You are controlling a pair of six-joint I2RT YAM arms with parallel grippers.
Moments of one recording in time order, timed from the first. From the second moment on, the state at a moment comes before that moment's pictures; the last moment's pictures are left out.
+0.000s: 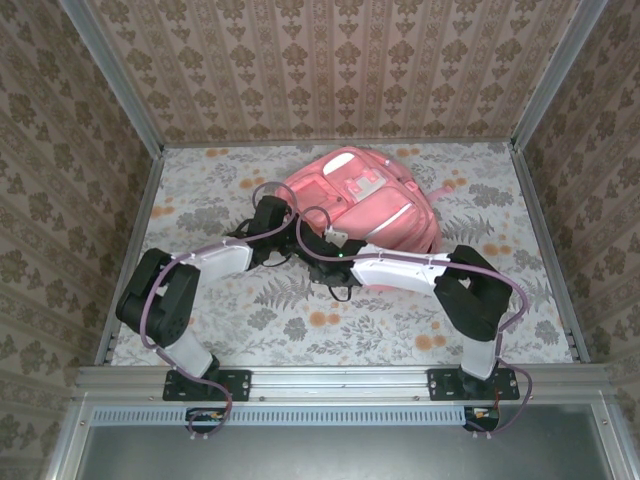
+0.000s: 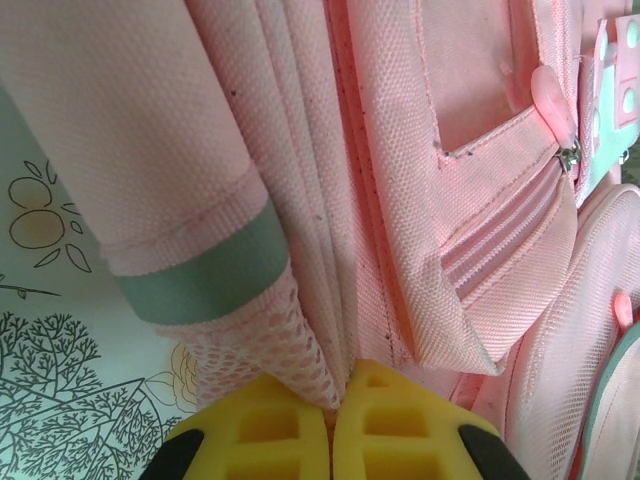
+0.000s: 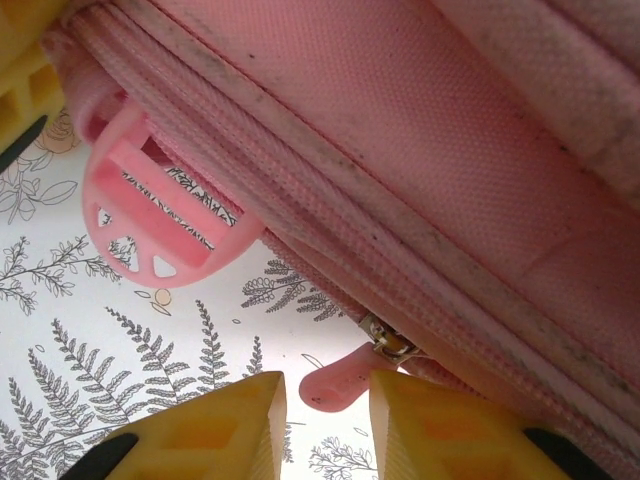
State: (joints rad) left arm -0.56 1.63 0.86 0.07 0.24 -1.07; right arm 0.94 1.85 1.28 -0.58 0.31 1.06
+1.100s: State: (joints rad) left arm -0.56 1.63 0.84 0.08 0.26 -1.07; right arm 0.94 1.88 1.29 -0.66 0.41 1.16
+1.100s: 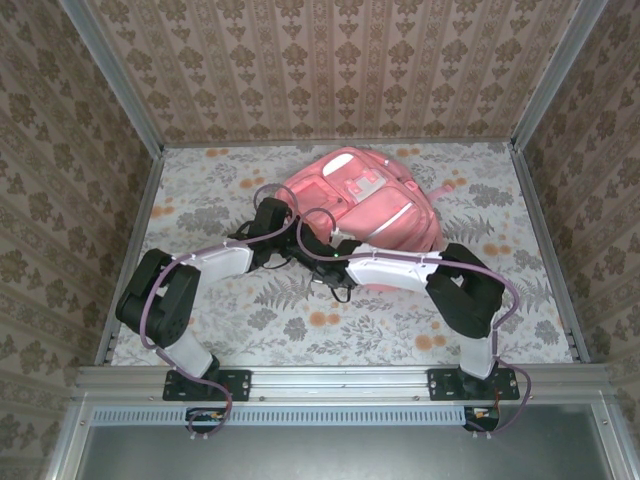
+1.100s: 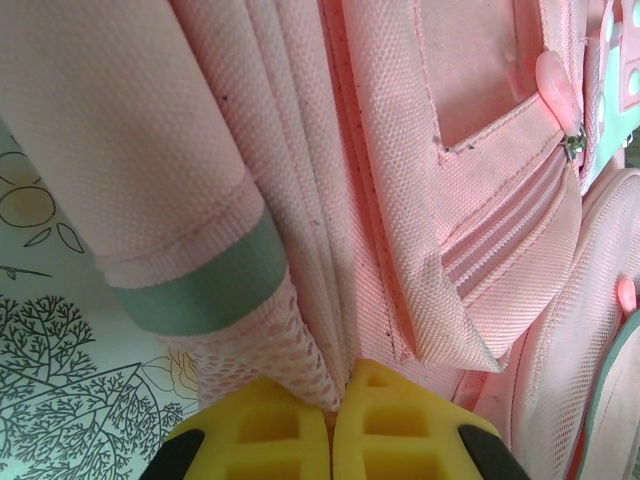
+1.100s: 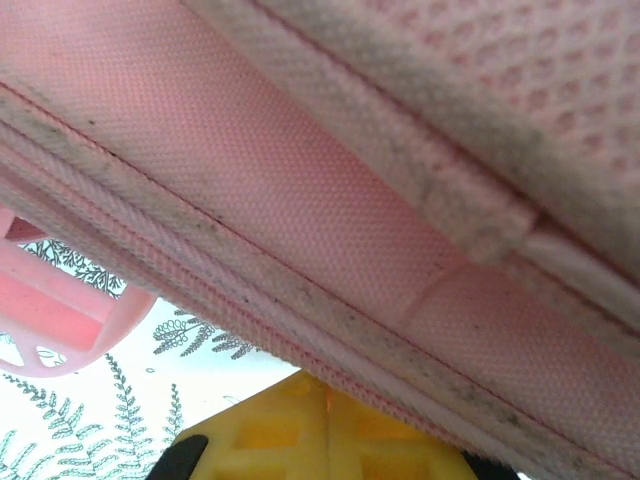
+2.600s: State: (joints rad) left arm -0.48 1.59 0.80 0.08 0.29 -1.07; right arm 0.95 1.76 1.21 -0.47 0.25 0.97
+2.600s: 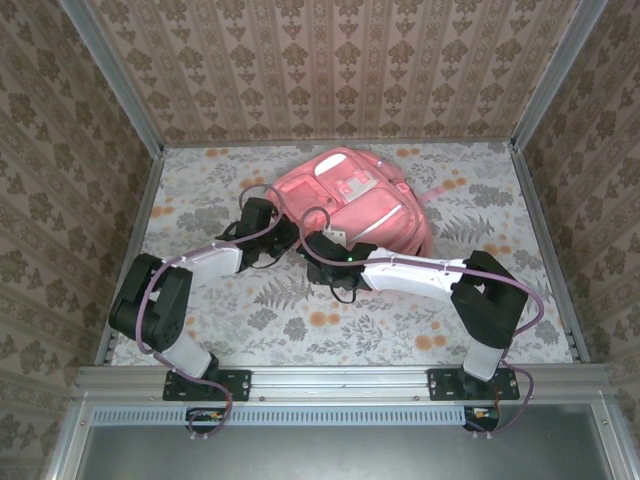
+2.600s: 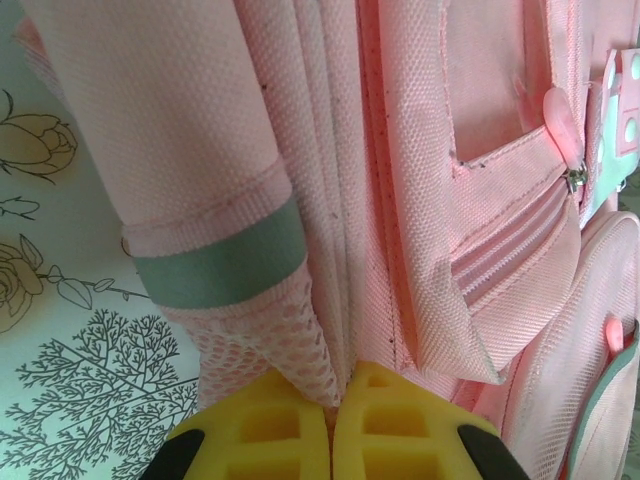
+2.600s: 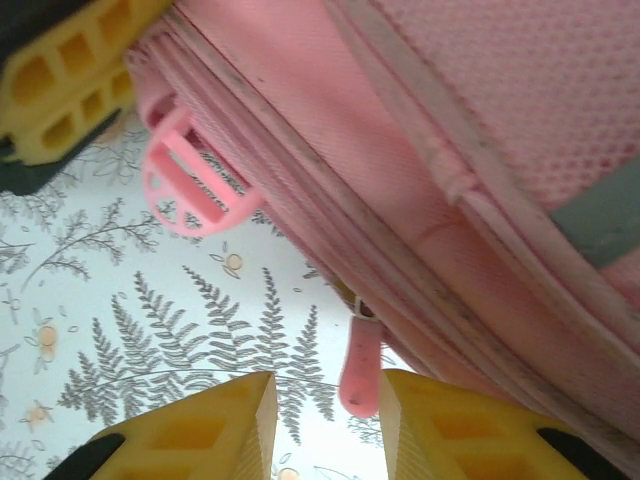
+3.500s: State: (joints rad) left arm -0.48 1.59 0.80 0.07 0.29 -1.08; right arm 0.91 1.81 1.15 -0.39 0.17 1.12
